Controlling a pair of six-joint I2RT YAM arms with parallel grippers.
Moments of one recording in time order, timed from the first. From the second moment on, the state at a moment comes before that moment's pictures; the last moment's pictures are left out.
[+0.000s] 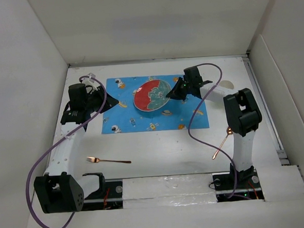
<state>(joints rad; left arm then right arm) -0.03 1.14 0.95 -0.39 0.45 -0.51 0.35 2.01 1.39 -0.12 -0.37 0.95</state>
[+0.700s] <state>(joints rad) -0.03 1.14 0.92 -0.37 0.46 -0.51 0.28 1.82 1.43 -0.42 -0.27 0.67</state>
